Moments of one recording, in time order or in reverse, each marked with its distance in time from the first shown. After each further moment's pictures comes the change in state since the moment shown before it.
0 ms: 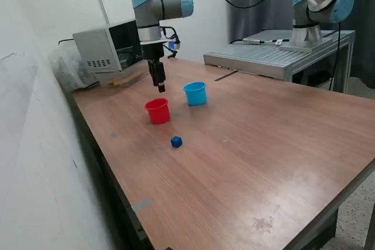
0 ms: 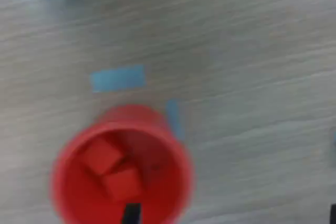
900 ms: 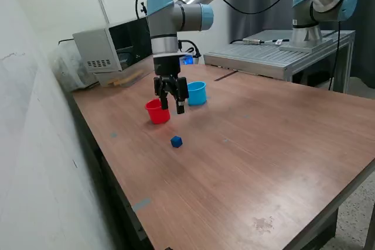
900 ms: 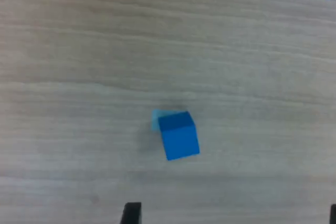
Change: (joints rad) arm 0.158 0.104 -0.071 -0.132 0.098 -0.128
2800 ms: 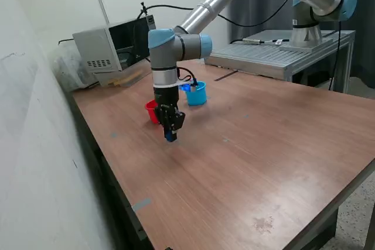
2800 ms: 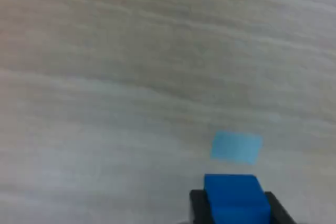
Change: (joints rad) arm 0.003 0.127 -0.071 -0.059 -0.088 -0.094
